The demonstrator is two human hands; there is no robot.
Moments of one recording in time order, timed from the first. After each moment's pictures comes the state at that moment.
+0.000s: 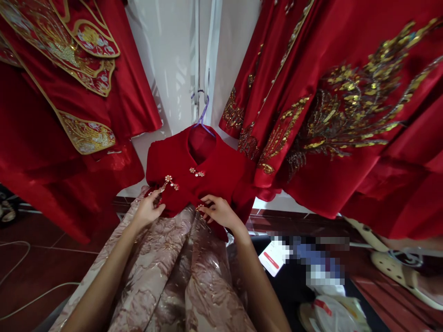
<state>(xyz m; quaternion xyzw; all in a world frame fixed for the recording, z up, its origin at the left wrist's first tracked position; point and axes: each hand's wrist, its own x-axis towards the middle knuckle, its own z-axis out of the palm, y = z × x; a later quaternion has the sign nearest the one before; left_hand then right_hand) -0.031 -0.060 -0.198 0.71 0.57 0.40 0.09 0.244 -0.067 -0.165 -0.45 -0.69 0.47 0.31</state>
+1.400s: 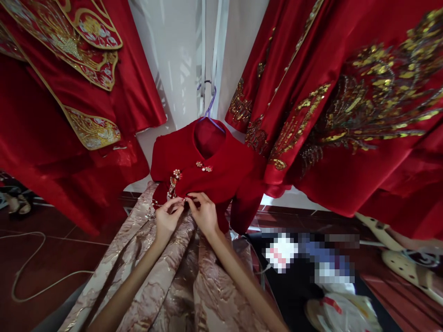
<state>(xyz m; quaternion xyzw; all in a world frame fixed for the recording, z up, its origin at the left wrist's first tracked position) 0.040 -0.098 -0.221 0.48 0.47 0.67 0.32 0.166 -0.086 -0.191 -0.46 -0.70 0.19 0.51</state>
